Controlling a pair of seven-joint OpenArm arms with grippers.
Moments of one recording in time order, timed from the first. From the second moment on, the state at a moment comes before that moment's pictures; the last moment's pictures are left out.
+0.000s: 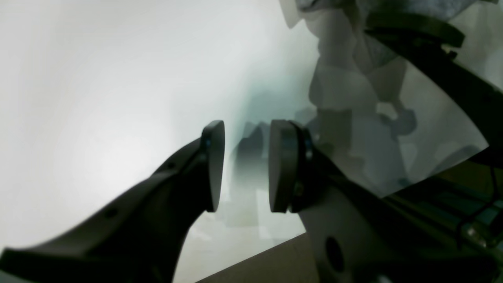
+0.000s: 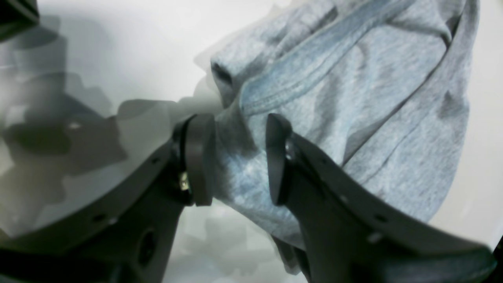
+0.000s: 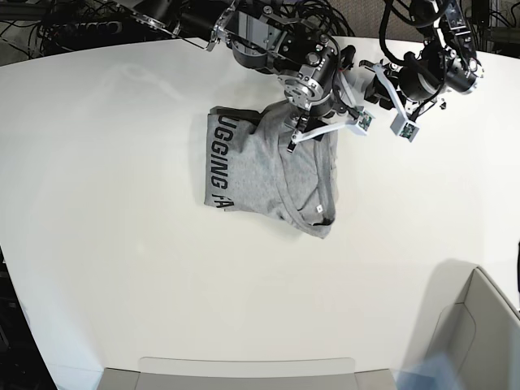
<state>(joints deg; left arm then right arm) 20.3 -8.2 -24.6 112.5 -33.9 -36.3 78.4 7.3 -4.9 -61.7 91.8 -16.8 2.6 -74.5</state>
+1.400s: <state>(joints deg) 20.3 -8.4 -24.6 112.5 -33.2 -36.3 78.5 15.1 -6.3 -73.3 88.7 -12.5 2.4 -69.9</state>
